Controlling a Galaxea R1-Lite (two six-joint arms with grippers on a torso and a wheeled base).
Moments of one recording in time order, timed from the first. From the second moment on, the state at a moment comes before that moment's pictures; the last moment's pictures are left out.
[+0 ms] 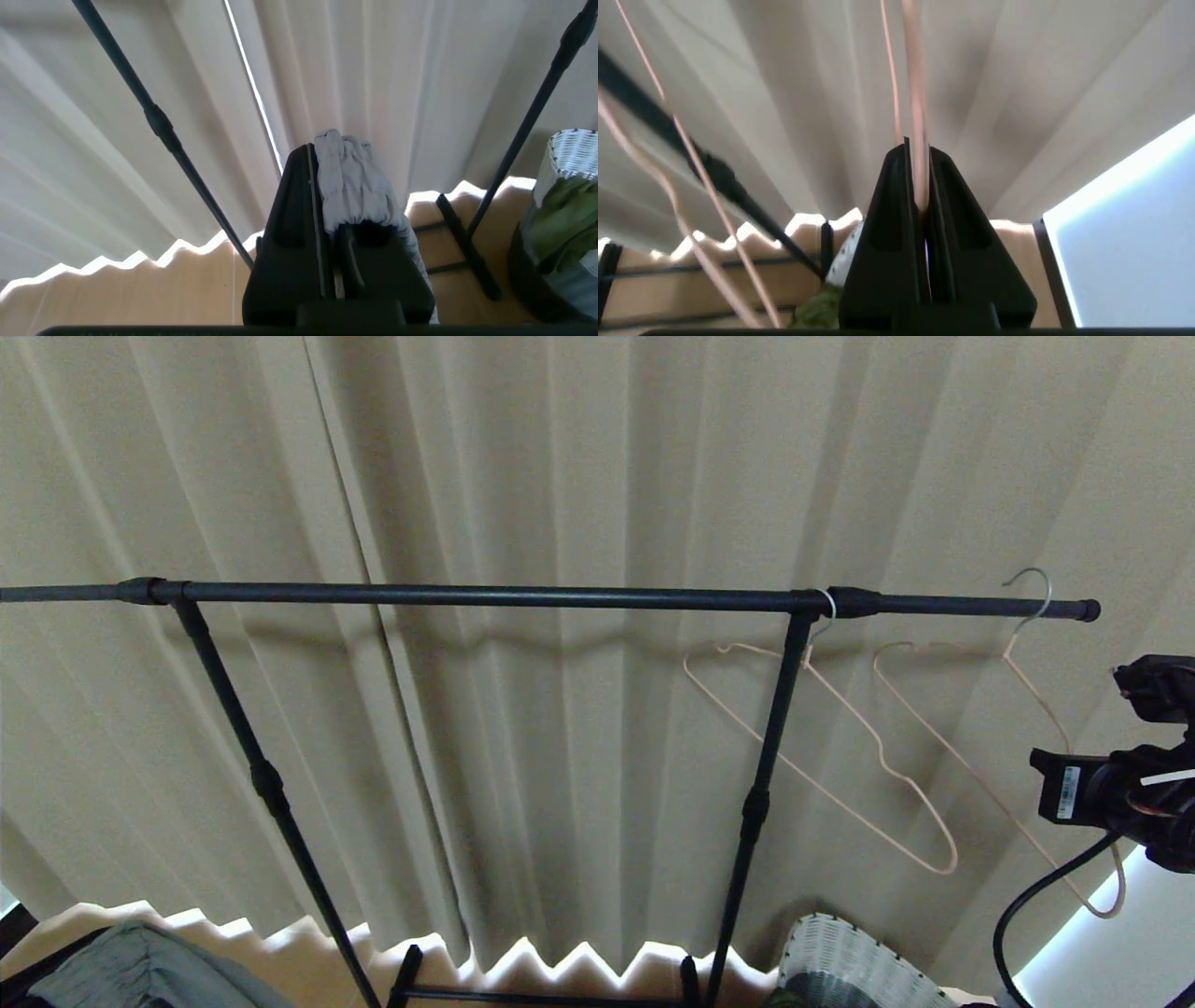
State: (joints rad) left arm -0.18 0.62 -0.15 -0.28 0.01 0.19; right arm -0.05 1.45 -0.48 -0.58 -0.13 0.07
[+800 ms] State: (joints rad) left arm -0.17 0.60 -0.16 -0.28 0.01 0.20; right arm -0.05 1.19 -0.30 -0.56 -0.11 0.06
